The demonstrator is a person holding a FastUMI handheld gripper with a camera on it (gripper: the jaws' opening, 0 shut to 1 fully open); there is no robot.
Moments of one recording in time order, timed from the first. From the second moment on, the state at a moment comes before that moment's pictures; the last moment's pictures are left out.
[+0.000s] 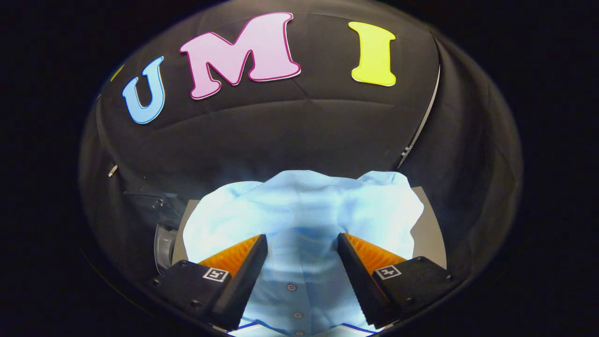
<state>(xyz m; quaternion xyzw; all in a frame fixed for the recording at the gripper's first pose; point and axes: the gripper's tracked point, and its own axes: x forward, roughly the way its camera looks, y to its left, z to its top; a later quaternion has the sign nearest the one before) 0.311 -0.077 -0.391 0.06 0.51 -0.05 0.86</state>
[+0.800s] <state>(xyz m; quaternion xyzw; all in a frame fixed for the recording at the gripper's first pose) 0.310 -0.063 -0.380 0.06 0.49 -0.02 0.87</state>
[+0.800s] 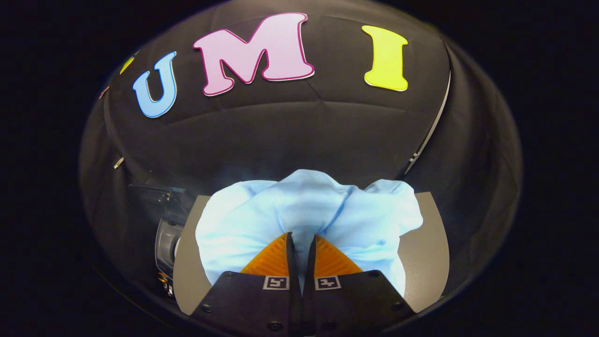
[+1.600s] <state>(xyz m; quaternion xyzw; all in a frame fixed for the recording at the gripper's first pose) 0.312 0.034 -0.182 0.06 0.35 0.01 0.93</state>
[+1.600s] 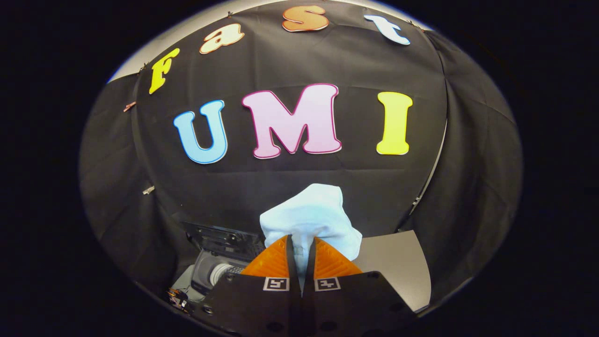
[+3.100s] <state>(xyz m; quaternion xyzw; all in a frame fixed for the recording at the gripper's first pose) 0.301 0.334 -0.231 0.03 0.36 0.15 0.92</state>
